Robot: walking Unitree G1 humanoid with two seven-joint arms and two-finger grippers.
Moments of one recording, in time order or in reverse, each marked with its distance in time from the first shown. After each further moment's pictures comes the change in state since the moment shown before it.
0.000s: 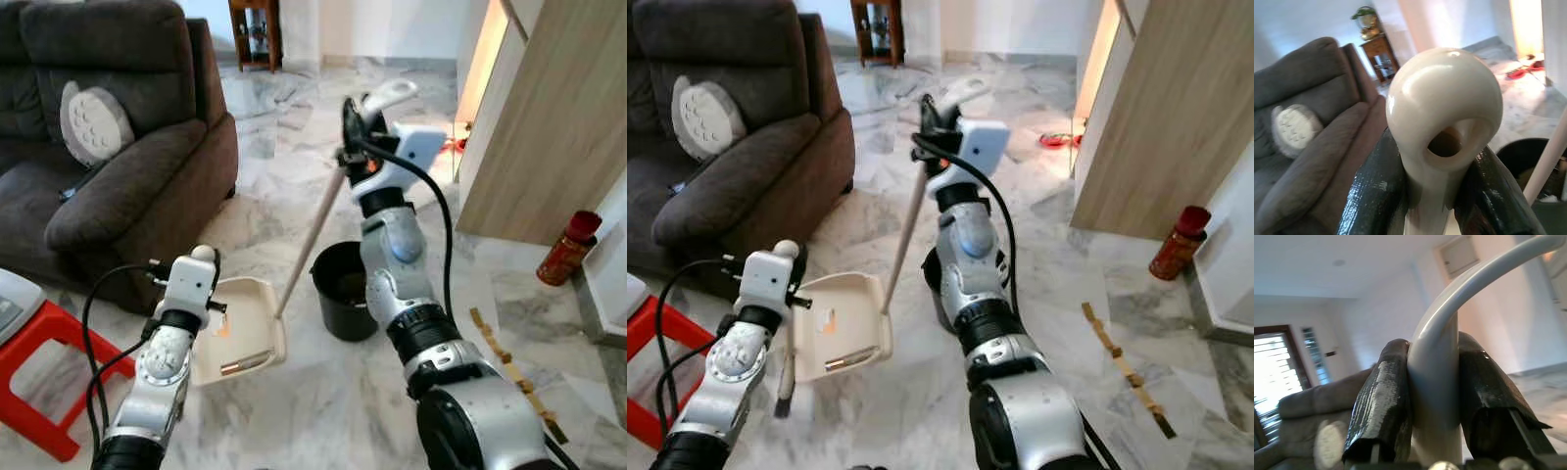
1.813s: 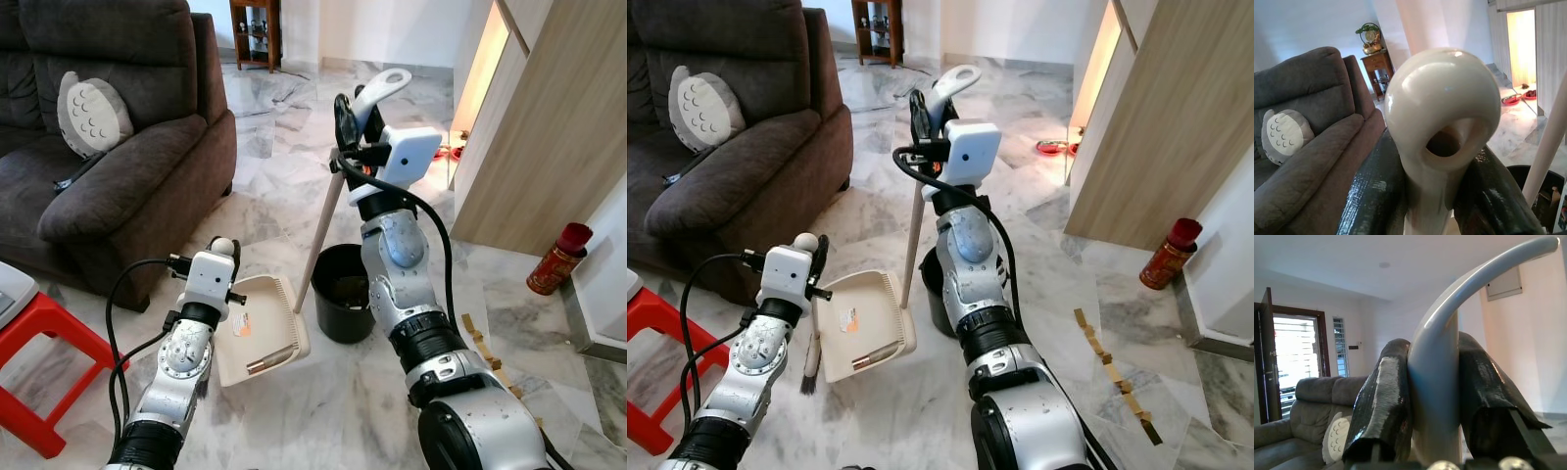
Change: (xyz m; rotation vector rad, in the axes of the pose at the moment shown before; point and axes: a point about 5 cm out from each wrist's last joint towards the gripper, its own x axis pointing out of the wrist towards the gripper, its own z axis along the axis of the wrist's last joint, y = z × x) left arm 0.010 -0.010 0.007 -0.024 -0.080 0.017; right arm 0.006 0.023 0.015 -0.095 -0.077 0.156
